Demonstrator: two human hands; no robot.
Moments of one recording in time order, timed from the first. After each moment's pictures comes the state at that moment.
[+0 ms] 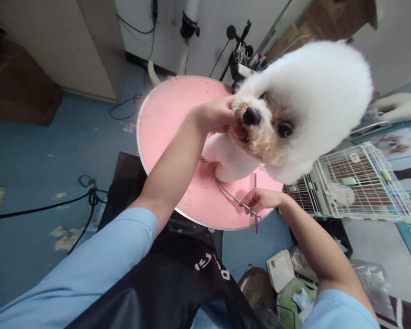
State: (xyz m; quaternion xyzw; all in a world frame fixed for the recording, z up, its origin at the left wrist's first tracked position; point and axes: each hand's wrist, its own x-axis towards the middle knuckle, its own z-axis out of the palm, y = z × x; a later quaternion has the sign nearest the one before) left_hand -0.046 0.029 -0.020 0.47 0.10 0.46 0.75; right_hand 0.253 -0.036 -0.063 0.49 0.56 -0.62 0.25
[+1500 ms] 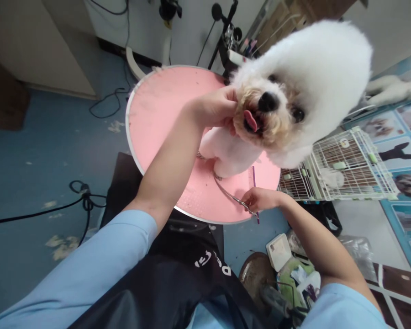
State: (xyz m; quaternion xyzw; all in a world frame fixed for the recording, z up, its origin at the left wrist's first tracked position) left_hand -0.040 0.040 -0.027 0.57 0.05 0.43 0.70; right_hand 0.239 -0.067 -0.056 0.50 0.59 -0.57 0.27
